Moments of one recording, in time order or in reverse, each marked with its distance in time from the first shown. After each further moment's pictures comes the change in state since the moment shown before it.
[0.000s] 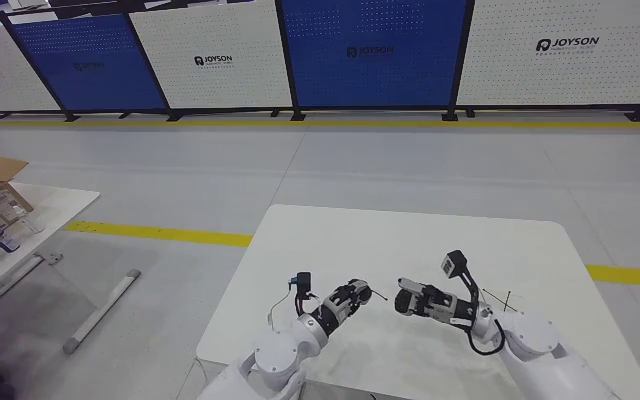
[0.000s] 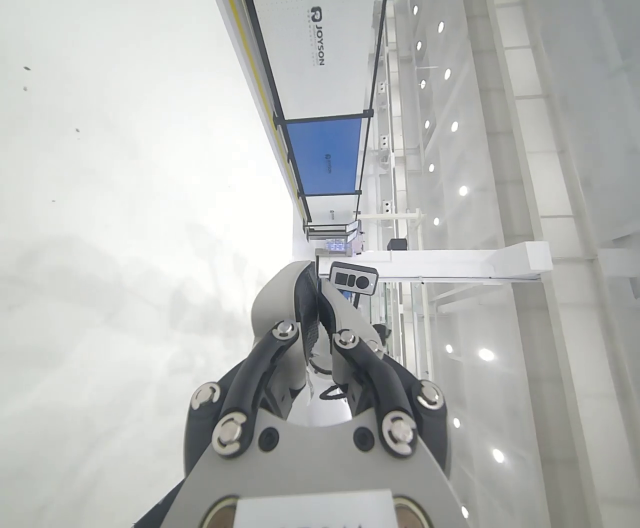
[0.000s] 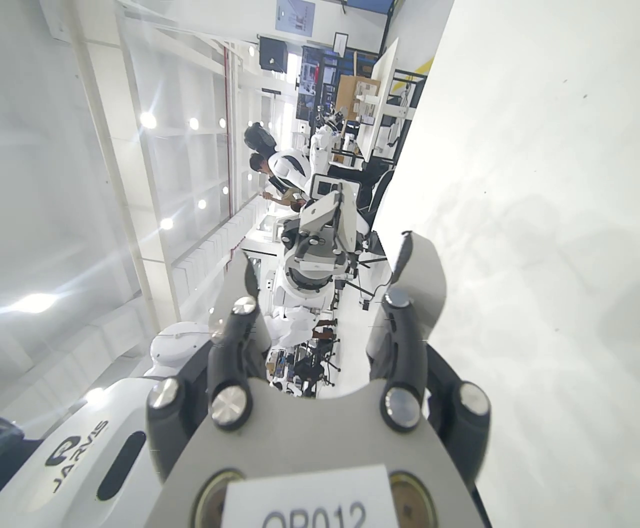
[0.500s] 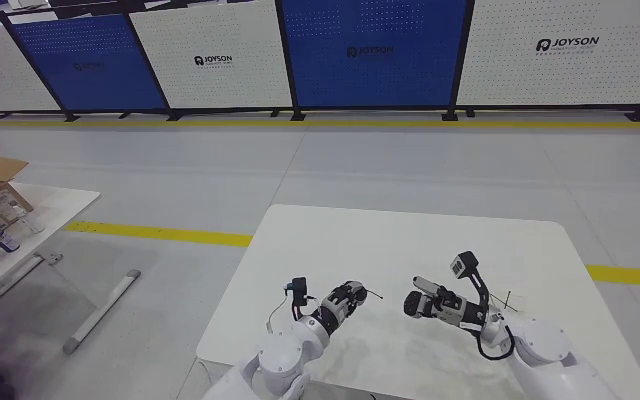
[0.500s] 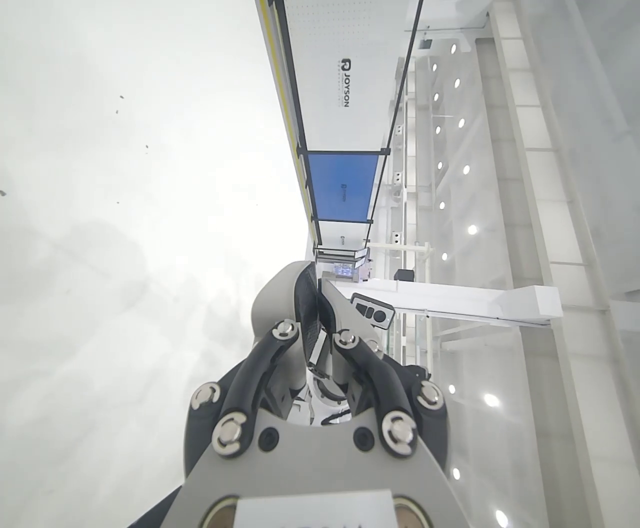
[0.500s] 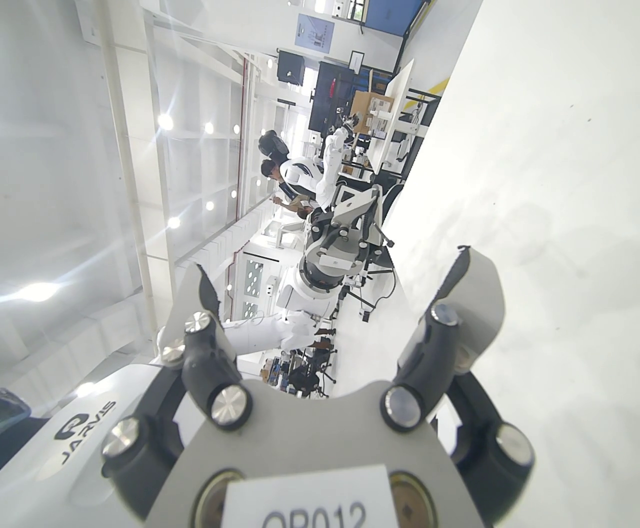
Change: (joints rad) left arm 0.011 -0.011 0.007 -0.031 -0.053 0.083 0.116; right arm -0.039 0.011 0.044 -0.038 -0.002 -0.030 0.003
